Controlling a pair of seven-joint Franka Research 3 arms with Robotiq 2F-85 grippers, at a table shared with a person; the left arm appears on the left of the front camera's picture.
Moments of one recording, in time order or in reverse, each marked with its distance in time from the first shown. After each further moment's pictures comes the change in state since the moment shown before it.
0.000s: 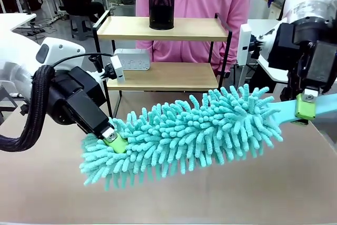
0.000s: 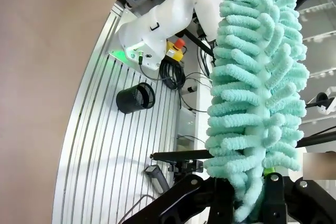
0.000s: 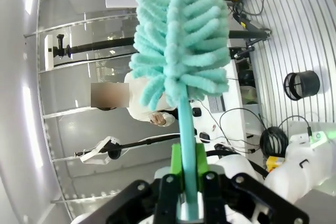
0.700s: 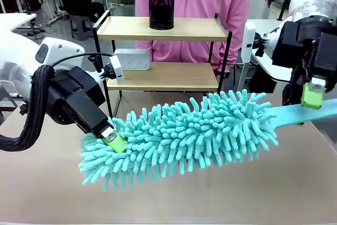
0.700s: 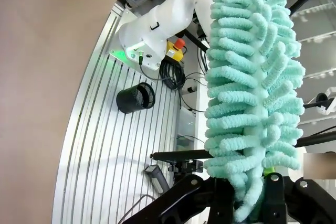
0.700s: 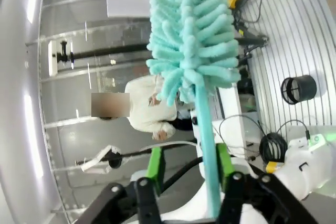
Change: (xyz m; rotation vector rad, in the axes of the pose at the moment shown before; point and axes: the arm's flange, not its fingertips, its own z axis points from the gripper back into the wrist) left arm -0.001 -0.001 0.003 0.000 -0.005 0.000; right arm -0.013 -0.002 0.015 -0.007 -0.079 -0.018
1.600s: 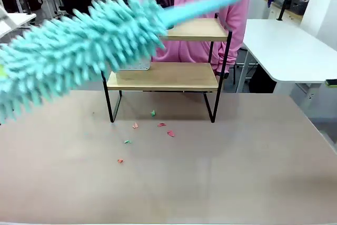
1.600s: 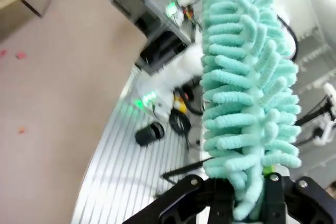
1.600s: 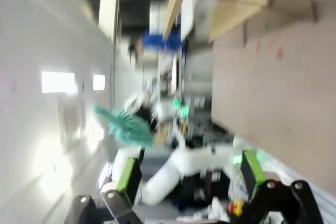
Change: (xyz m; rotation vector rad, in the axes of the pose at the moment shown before) left arm -0.101 -0.087 0.164 0.027 -0.379 -0.191; right arm -0.227 -0.070 0.062 0.064 -1.389 -0.292
